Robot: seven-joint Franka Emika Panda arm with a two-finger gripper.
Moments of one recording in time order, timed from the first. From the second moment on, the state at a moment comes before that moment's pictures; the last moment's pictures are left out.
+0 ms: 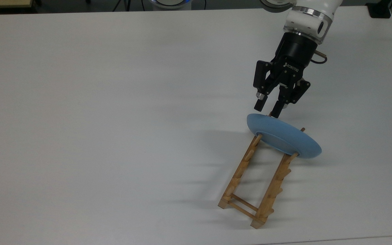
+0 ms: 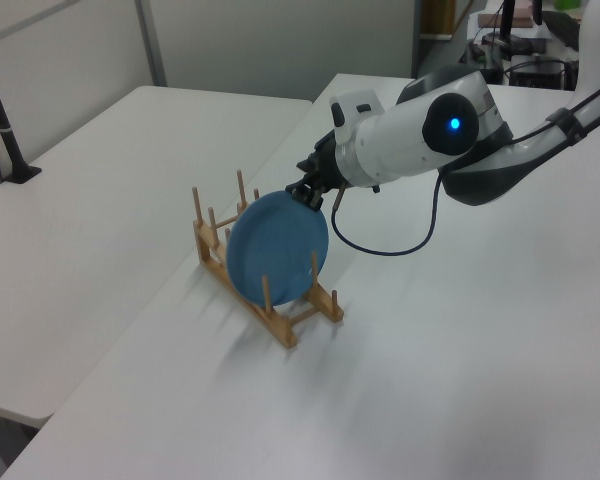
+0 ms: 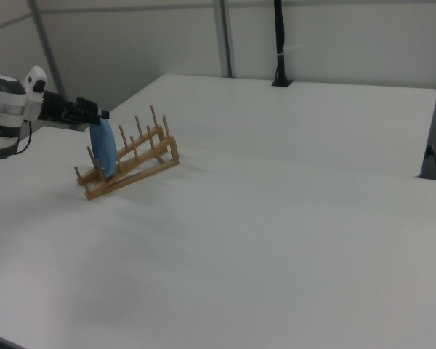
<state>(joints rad) 0.51 0.38 0.03 -1.60 -1.20 2.28 1.05</state>
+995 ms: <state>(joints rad) 0.15 0.06 -0.01 -1.54 -0.06 1.71 0.12</state>
